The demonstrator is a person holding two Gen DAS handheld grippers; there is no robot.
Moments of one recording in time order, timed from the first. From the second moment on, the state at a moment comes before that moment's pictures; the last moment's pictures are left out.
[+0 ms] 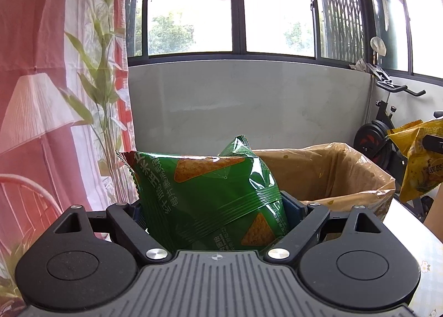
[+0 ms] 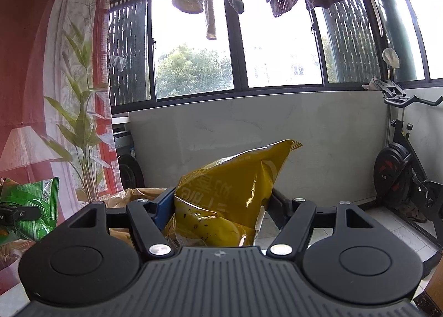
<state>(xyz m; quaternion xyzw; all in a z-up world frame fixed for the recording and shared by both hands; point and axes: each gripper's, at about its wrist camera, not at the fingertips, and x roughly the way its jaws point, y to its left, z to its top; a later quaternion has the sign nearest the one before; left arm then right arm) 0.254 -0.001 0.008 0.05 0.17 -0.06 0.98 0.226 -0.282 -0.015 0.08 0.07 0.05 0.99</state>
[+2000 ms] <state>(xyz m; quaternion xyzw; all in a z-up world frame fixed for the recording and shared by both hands) 0.312 0.027 0.003 -0.01 0.23 -0.12 0.97 0.275 -0.279 -0.036 0.13 0.14 0.10 0.98</state>
